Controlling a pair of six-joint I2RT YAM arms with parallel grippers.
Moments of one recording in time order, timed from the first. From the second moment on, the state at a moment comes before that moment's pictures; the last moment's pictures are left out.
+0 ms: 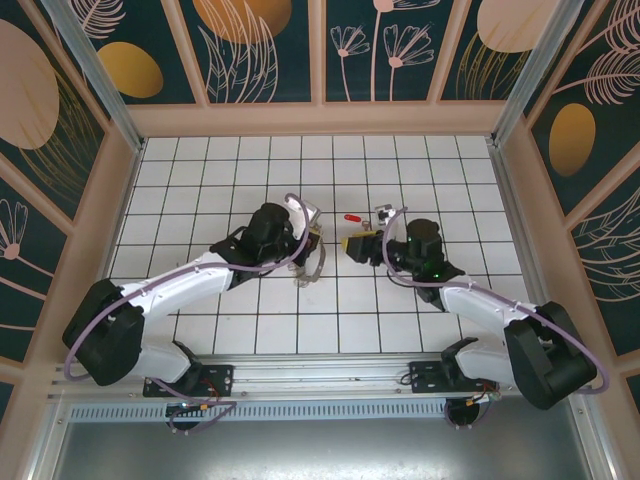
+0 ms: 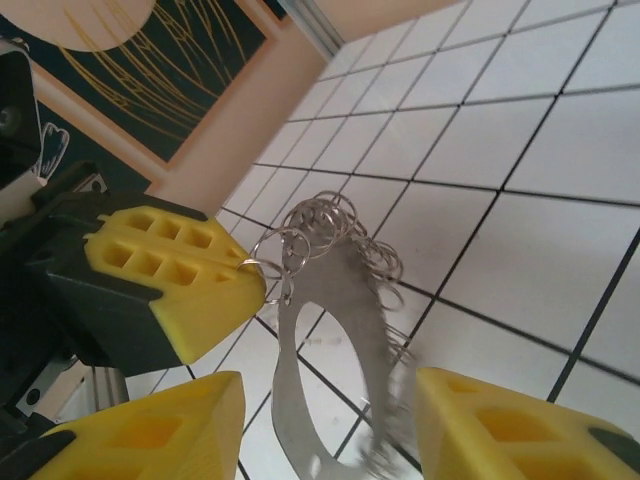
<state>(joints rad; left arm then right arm) -0.74 1.39 0.86 0.01 0.16 -0.12 0.46 1.20 0.46 0.49 -0.59 0.54</state>
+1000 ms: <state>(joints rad) -0.73 1.40 0.93 0.11 0.48 -0.08 0.40 1.20 0.53 0.59 -0.85 0.57</state>
